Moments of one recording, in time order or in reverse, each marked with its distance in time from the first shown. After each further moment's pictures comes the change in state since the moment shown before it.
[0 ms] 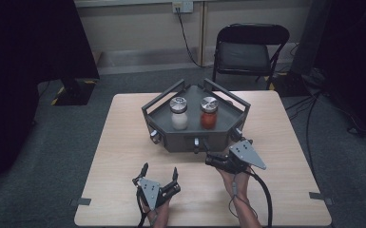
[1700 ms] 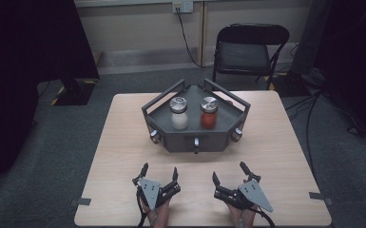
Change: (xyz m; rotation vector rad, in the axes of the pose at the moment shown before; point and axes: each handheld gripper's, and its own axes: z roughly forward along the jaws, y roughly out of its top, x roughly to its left) left arm 0.000 0.000 0.000 -0.001 0.000 0.000; right arm 0.015 -0.083 -0.072 0.015 -0.070 0.018
